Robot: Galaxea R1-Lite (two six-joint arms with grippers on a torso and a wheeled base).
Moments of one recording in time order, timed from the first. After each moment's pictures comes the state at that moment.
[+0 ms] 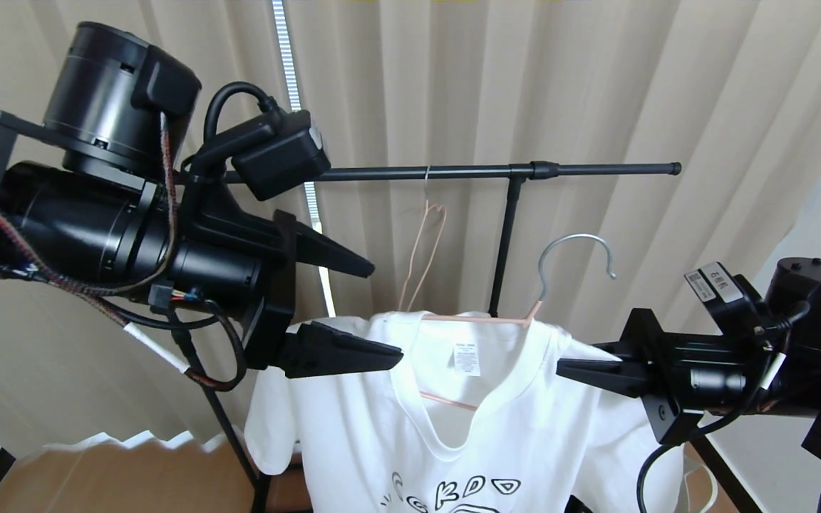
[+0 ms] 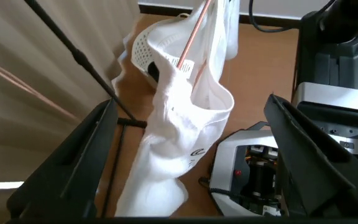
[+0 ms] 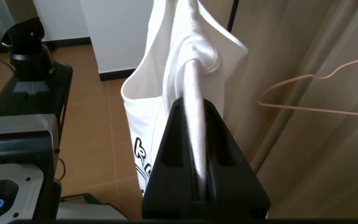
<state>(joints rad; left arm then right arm) -0.53 1.60 -1.39 0.44 -0.64 0.55 0.27 1.70 -0.48 -1.04 1.09 -0.16</state>
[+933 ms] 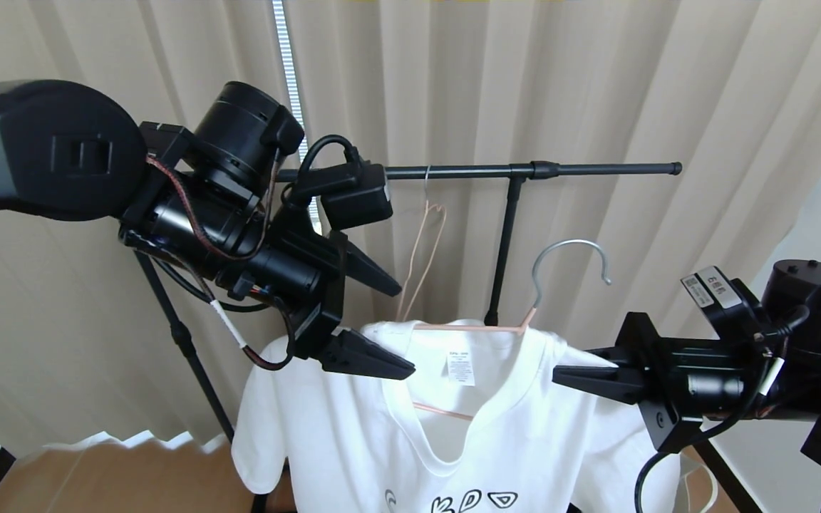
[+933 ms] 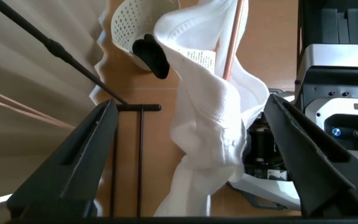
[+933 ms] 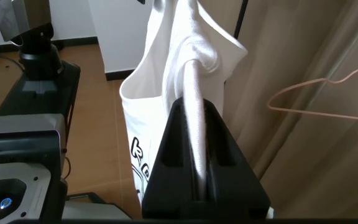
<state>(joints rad) -0.52 1.82 -1.63 0.70 -0.66 0.77 0.29 1.69 -0.47 -1.04 1.09 -0.16</state>
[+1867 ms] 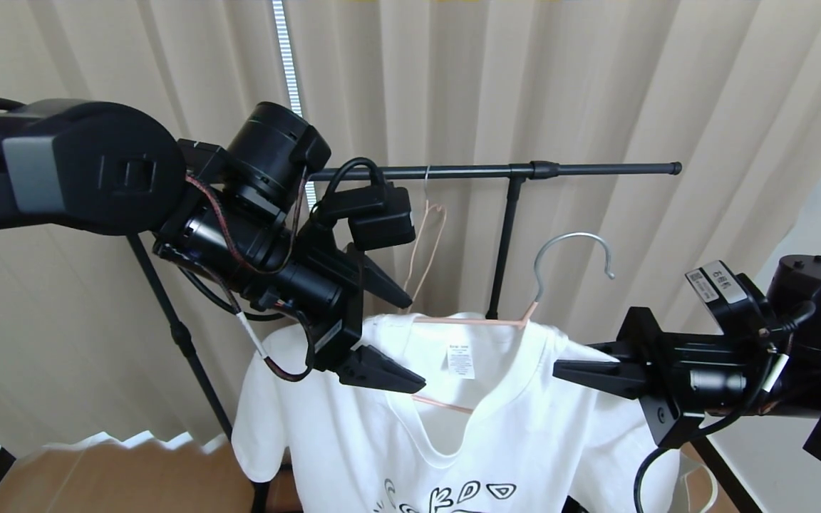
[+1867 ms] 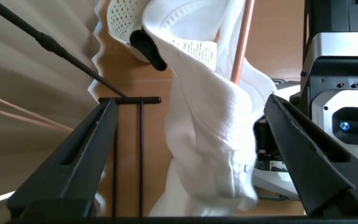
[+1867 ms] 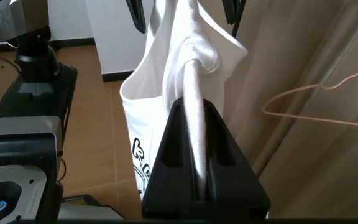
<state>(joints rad) -0.56 1.86 -1.63 0.69 -0.61 0.79 0.29 1.69 -0.48 -1.04 1.09 -0.16</state>
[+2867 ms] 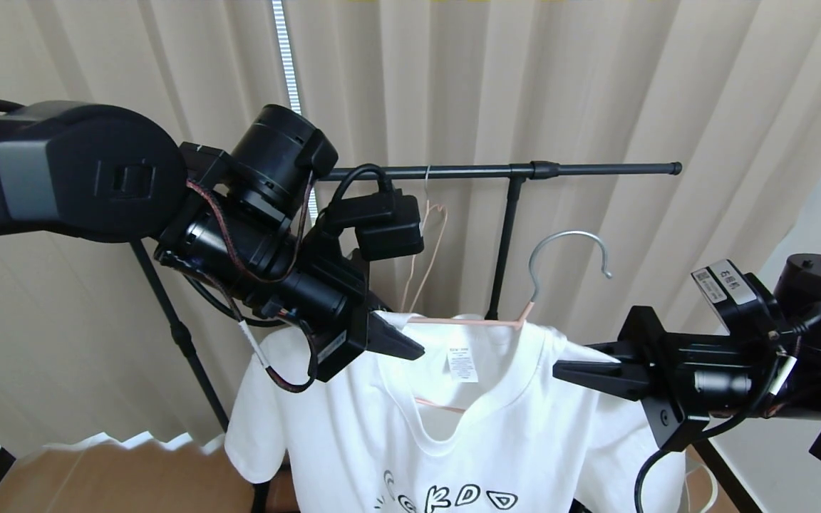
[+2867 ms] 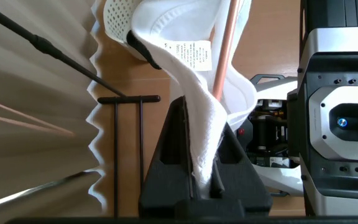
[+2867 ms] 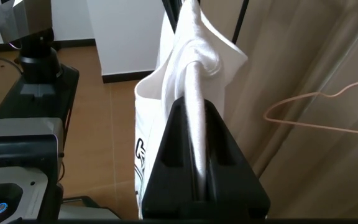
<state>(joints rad) -0.58 1.84 -1.62 0.69 -0.59 0.79 0.31 1.67 -0.48 -1.05 1.08 -0.16</state>
